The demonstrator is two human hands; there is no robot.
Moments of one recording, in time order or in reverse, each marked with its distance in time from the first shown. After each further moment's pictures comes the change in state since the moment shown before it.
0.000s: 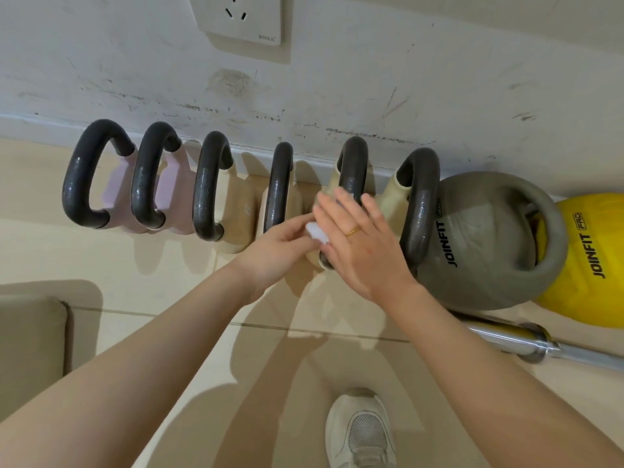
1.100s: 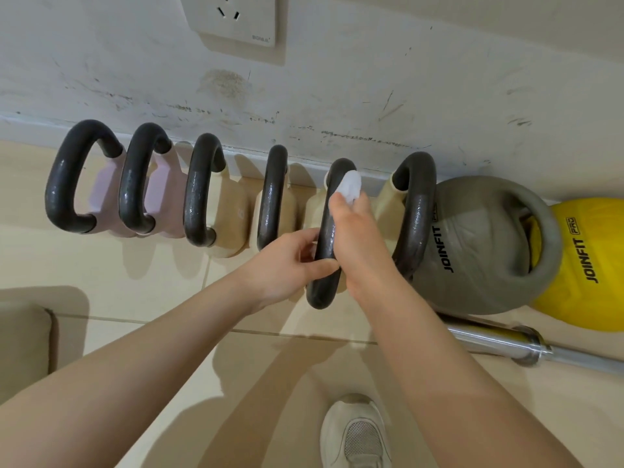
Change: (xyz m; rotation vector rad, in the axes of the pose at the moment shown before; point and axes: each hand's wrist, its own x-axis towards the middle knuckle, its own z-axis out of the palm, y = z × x) left_hand -0.006 0.011 0.013 0.182 -0.070 0.070; right_hand 0.049 -0.023 -0.048 1.347 -0.080 1.081
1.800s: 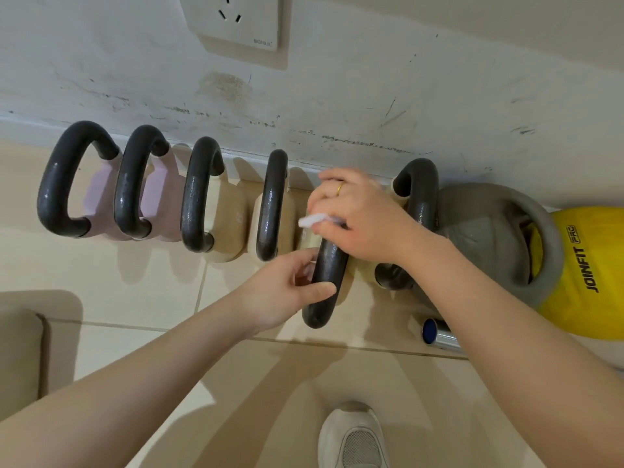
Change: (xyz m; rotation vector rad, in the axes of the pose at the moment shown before) left_hand -0.011 -0.008 0.004 -0.077 -0.008 -0.057; right_hand 0.044 -0.014 -0.034 -1.065 -0.365 -0.781
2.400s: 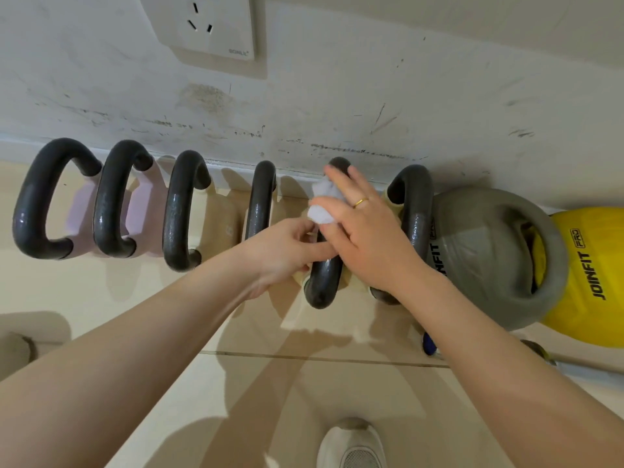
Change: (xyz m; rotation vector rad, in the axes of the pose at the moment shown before) left_hand 0.049 0.042 -0.013 0.012 0.000 -0.103; right_hand -0.013 0.008 0.012 0.060 0.086 0.205
